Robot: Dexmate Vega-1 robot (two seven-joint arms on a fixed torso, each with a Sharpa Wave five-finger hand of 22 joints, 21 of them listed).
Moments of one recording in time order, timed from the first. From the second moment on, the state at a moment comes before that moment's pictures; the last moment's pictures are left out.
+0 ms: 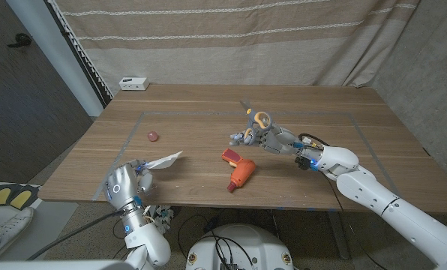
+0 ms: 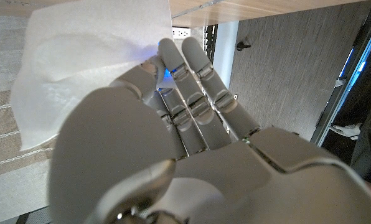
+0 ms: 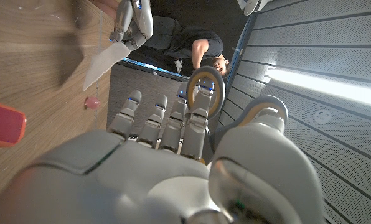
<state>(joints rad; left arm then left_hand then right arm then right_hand) 1.60 0.39 0.27 -1.99 0.69 0.52 1.12 1.10 -0.06 0.70 -0.15 0.17 1.17 -0.12 0.34 0.20 1.14 -0.17 0.40 0.28 1.35 -0.24 0.25 0.21 0.99 -0.15 0.81 0.28 -0.98 -0.71 -0.48 -1.66 0.94 0.32 0.95 0.62 0.05 -0.29 0.01 0.50 0.94 -0.02 0.31 0.20 0.60 -0.04 0.31 0.20 0.32 0.02 0.20 0.26 0.23 0.19 0.23 0.20</state>
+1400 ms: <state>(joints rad) 1.37 0.29 0.33 -1.83 0.82 0.34 1.12 1.03 -0.02 0.72 -0.12 0.19 1.08 -0.15 0.30 0.24 1.07 -0.20 0.31 0.27 1.27 -0.24 0.19 0.19 0.96 -0.14 0.86 0.22 -0.99 -0.73 -0.48 -1.65 0.95 0.30 1.00 0.62 0.05 -0.29 0.01 0.50 0.93 -0.02 0.29 0.20 0.59 -0.03 0.30 0.20 0.31 0.03 0.20 0.26 0.23 0.19 0.23 0.20</state>
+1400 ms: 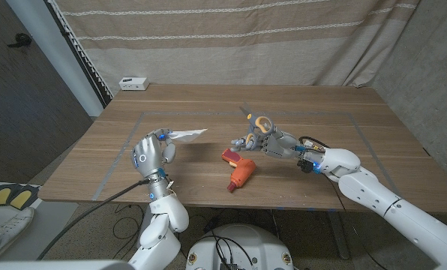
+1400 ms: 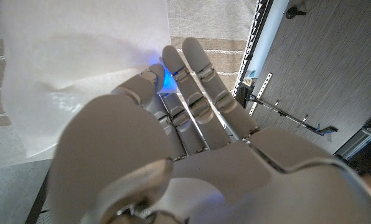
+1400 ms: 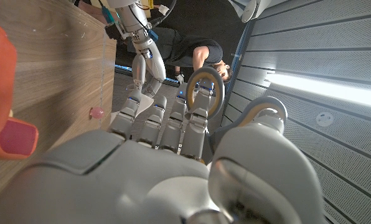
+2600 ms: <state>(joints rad) 1.29 0.21 0.33 -1.71 0.56 -0.07 1.12 0.97 -0.04 0.72 -0.11 0.23 1.08 -0.19 0.36 0.29 1.06 -0.21 0.28 0.31 1.11 -0.20 0.19 0.19 0.81 -0.09 0.85 0.19 -1.02 -0.75 -0.47 -1.68 0.96 0.32 0.99 0.62 0.05 -0.29 0.01 0.50 0.93 -0.02 0.29 0.20 0.59 -0.03 0.30 0.20 0.31 0.03 0.20 0.25 0.25 0.21 0.23 0.20</state>
